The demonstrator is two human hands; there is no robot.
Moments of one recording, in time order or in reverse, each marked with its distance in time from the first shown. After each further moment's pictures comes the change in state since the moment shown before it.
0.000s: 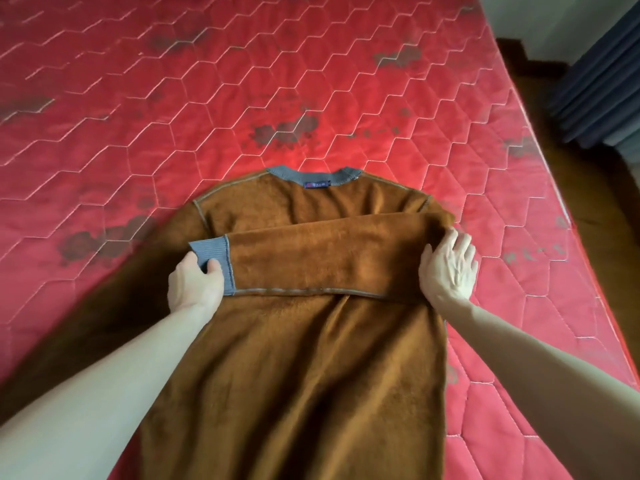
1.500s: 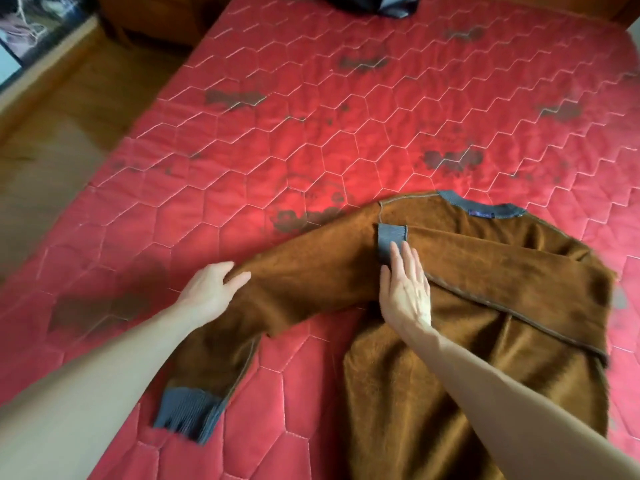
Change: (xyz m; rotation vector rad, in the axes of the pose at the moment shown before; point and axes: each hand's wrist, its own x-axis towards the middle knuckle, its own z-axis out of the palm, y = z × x) left_hand 0.053 -0.252 -0.246 -0.021 -0.089 0.158; right_hand -0.234 -0.293 0.056 0.123 -0.284 -0.488
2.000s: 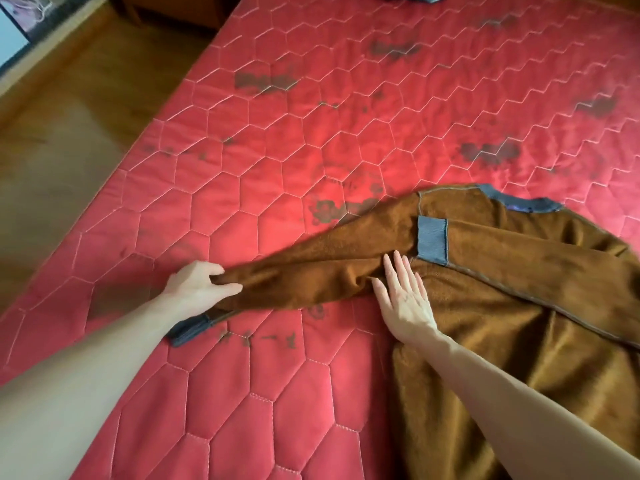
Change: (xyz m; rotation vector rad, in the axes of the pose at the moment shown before) left_hand 0.016 -0.089 -0.048 0.117 -0.196 -0.109; right_hand -0.024 -0.038 0.062 -0.074 -0.197 -0.110
